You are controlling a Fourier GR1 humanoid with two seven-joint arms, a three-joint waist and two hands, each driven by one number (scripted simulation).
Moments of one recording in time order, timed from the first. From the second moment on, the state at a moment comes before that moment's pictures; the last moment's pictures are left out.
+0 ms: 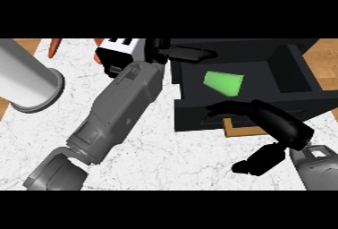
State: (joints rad) left arm -1.24 0.00 -0.24 -0.38 0.64 0.29 -0.52; right arm -0.31 -0.39 0.23 -1.74 0.13 0.56 0.13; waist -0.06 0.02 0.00
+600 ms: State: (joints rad) left arm -1.10 0.04 -0.22 -0.49 0.66 0.21 -0.56; right arm -0.43 -0.30 0.35 -1.14 0.49 0.35 -0.11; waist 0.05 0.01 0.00
